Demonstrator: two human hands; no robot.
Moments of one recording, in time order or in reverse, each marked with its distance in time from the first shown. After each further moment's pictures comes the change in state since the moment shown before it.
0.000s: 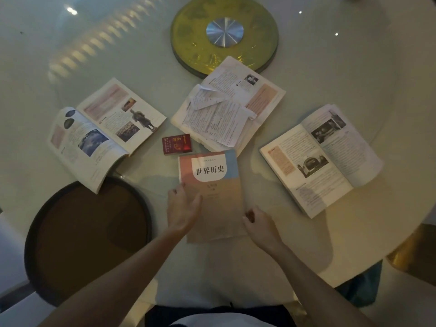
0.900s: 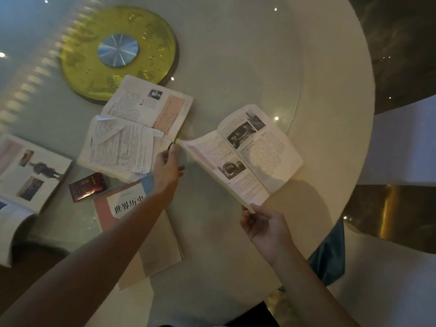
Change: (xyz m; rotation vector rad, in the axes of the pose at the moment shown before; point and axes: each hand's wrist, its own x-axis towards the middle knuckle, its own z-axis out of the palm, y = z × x) left_hand 0.040 0.218 0.123 -0.441 -0.105 0.064; right_hand -0.016 0.076 -0.179 1.913 -0.032 0.464
